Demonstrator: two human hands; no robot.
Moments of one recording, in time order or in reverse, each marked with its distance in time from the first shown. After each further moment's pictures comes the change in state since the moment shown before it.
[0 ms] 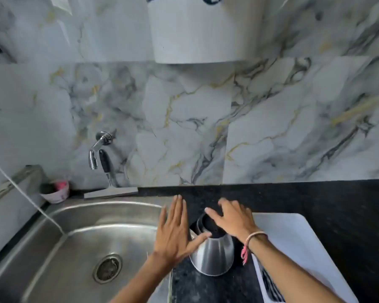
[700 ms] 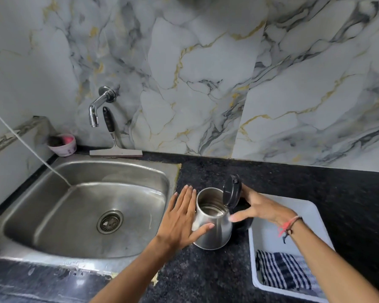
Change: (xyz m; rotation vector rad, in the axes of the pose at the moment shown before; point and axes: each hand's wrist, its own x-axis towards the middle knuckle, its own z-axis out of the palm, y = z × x) left_hand -0.016 0.021 0.060 0.077 -0.148 0.045; right_hand 0.021 0.094 0.001 0.750 -0.699 -0.255
